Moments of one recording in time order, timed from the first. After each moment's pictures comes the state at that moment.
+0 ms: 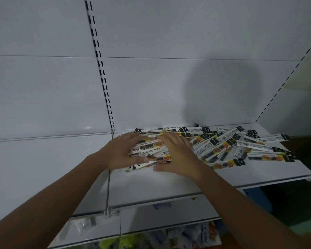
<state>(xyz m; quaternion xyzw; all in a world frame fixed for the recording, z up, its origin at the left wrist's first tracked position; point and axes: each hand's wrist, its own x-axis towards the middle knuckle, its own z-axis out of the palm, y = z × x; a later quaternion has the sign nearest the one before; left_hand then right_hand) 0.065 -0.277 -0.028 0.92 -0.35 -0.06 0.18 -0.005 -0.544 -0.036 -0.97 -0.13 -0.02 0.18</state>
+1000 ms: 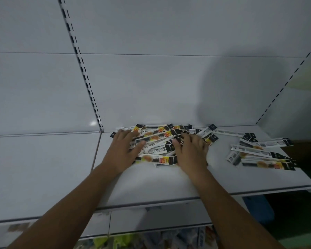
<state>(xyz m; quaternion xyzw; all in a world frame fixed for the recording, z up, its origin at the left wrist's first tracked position) 0.053 -0.348 -0.065 0.92 -0.17 0.08 0.33 0.011 -0.611 -0.064 -0.97 0.12 -0.13 0.13</state>
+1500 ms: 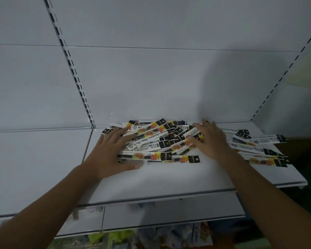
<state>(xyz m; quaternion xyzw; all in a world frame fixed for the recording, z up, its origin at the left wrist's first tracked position) 0.028 -0.332 -0.051 0.94 -0.28 0.05 0.19 0.032 -0.734 -0.050 -0.99 0.04 -0.03 0.12</state>
